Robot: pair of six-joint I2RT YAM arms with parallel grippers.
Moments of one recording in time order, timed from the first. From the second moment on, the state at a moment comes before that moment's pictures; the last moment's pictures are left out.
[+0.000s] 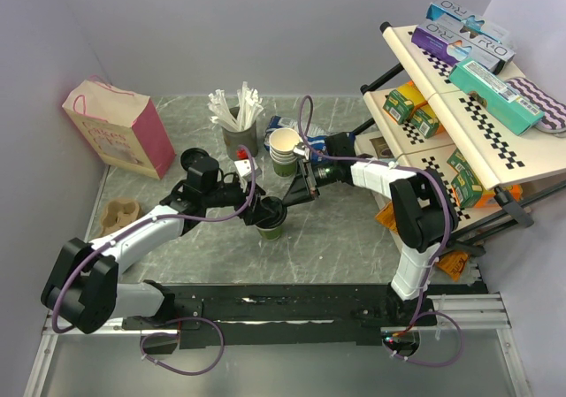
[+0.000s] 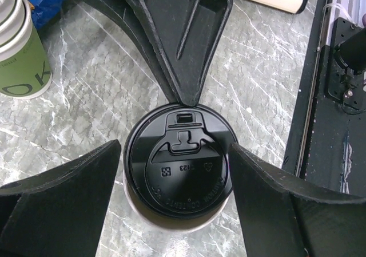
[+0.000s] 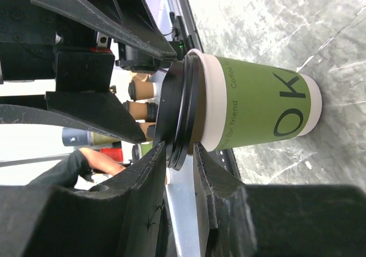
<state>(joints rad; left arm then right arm) -0.52 1.27 0.71 0.15 0.71 0.07 0.38 1.84 1.13 -0.20 -1.26 0.46</state>
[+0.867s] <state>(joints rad) -0.52 1.27 0.69 0.15 0.66 0.09 0.38 1.86 1.17 -0.27 -1.22 0.39</state>
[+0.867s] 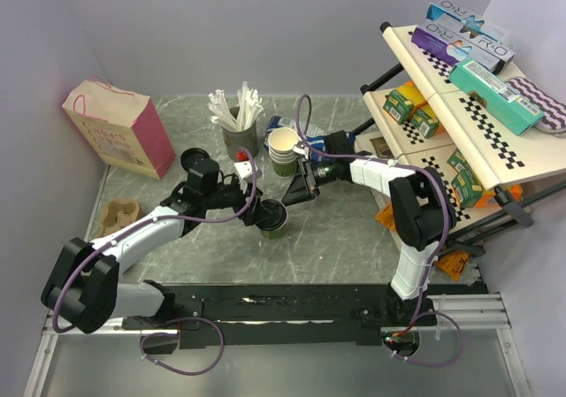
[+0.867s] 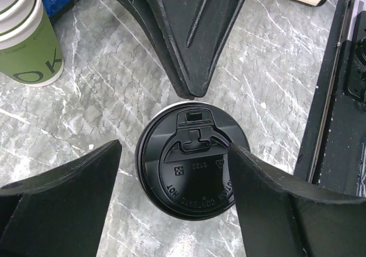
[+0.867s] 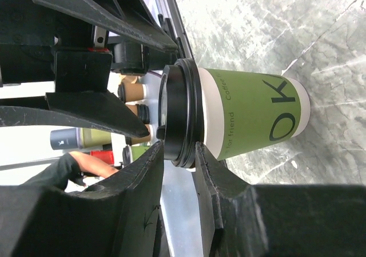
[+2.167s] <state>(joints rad) -0.52 1.38 0.73 0.15 0.66 0.09 0.35 1.77 1.15 -0.35 -1.13 0.28</state>
